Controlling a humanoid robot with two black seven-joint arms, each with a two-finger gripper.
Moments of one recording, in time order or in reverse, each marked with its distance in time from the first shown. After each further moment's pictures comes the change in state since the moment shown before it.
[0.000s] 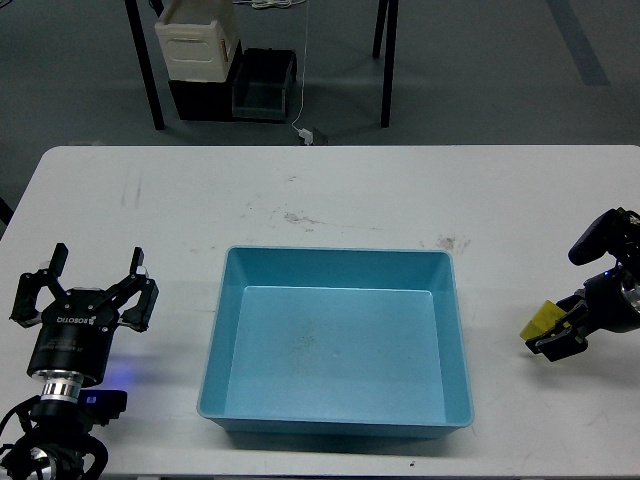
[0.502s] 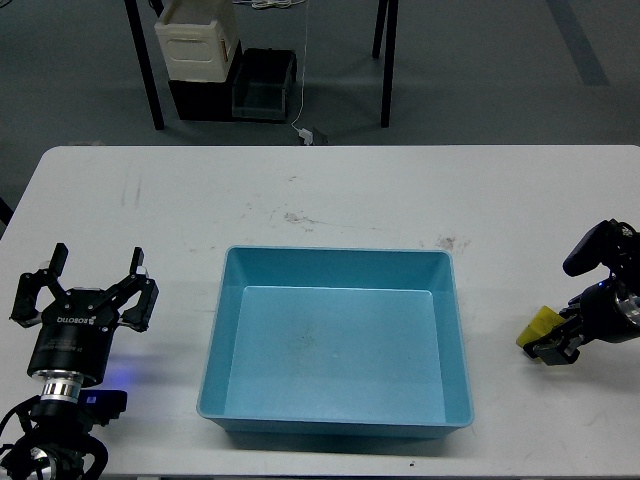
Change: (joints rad) left arm 0.000 0.000 0.000 0.000 0.000 0.000 0.000; right arm -0.026 0.011 -0.003 0.000 -0.004 -0.012 0.000
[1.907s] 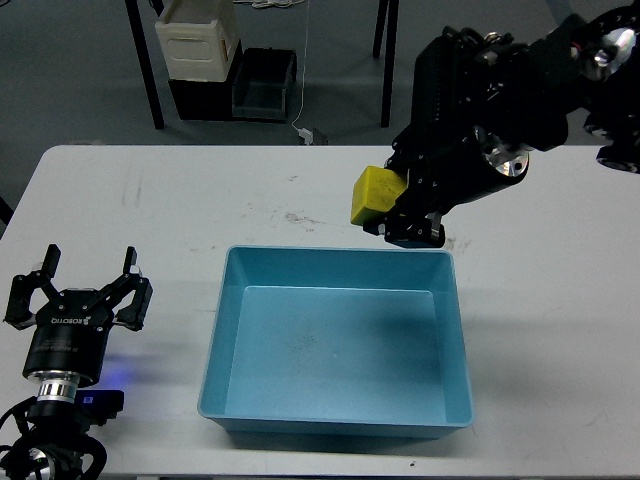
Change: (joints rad) left arm 0.002 0.001 -0.004 0.000 -0.003 -0.001 -0.027; right arm 0.744 0.283 -0.145 0.303 0.081 -0.091 0.000
